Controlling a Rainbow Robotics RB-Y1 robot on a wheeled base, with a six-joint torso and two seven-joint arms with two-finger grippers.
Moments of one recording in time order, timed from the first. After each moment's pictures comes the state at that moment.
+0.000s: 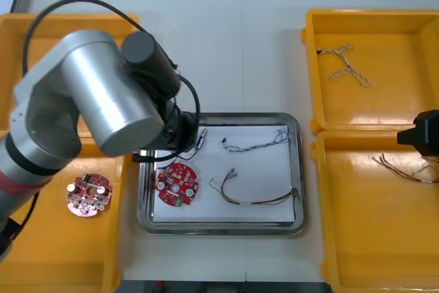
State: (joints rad) right arm -0.17 -0.60 -0.39 -2.31 -0.83 1.92 1.26; left arm -0.66 0.57 -0.56 -2.10 0.60 1.80 -0.66
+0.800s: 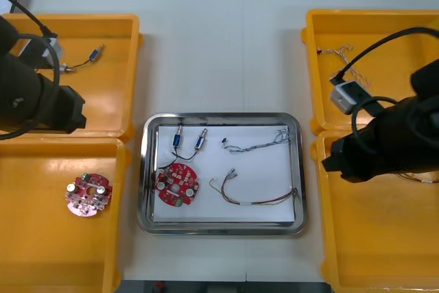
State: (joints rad) right arm -0.34 -0.67 0.07 -2.36 -0.94 1.92 1.26; left arm -0.47 0.95 -0.08 -2.29 0.97 1.90 -0.80
